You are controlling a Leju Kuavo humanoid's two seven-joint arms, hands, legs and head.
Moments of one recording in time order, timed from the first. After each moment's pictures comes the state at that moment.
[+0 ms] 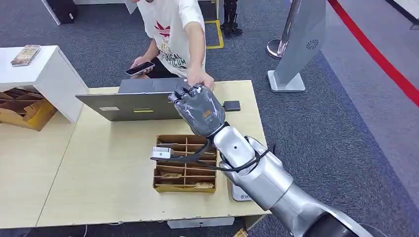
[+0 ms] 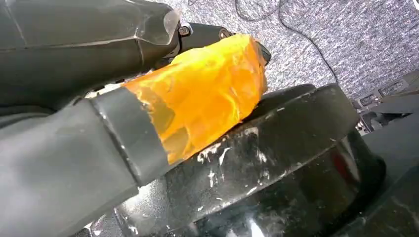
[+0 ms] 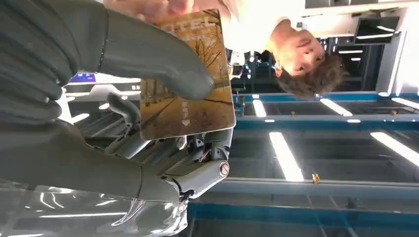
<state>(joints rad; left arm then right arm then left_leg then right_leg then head) -0.13 -0.10 -1.53 -0.10 0.91 0.28 0.06 -0.73 0.06 0.85 -1.12 1.36 -0.42 0.00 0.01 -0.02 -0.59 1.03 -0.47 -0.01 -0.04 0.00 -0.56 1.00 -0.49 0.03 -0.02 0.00</state>
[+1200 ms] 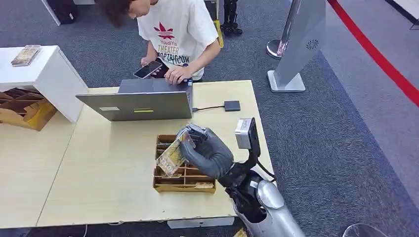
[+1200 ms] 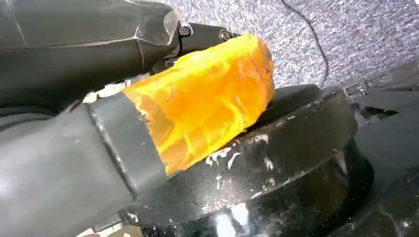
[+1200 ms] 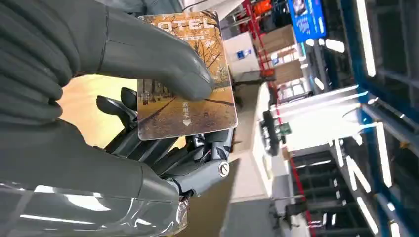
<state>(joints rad) -0.11 -0.10 -1.49 -0.10 1.05 0.29 -0.01 -0.27 0.08 0.57 -1.51 -0.51 0.23 -0.05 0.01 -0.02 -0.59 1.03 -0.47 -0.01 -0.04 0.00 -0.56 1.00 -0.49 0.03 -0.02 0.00</state>
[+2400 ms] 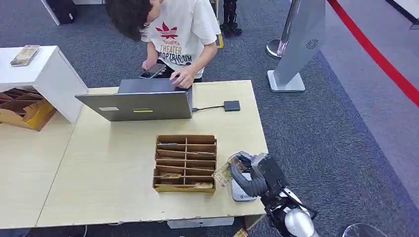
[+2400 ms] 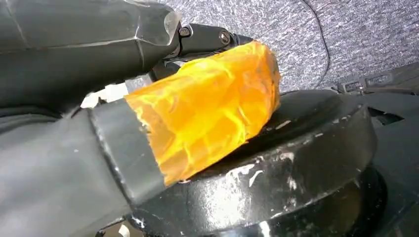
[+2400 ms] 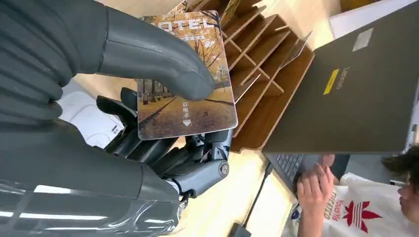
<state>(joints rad) -0.08 -0.10 -1.44 -0.10 1.10 0.31 -0.02 -0.05 -0.07 0.39 -1.51 -0.01 0.06 -0.06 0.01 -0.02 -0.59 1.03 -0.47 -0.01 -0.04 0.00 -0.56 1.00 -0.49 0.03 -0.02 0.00</state>
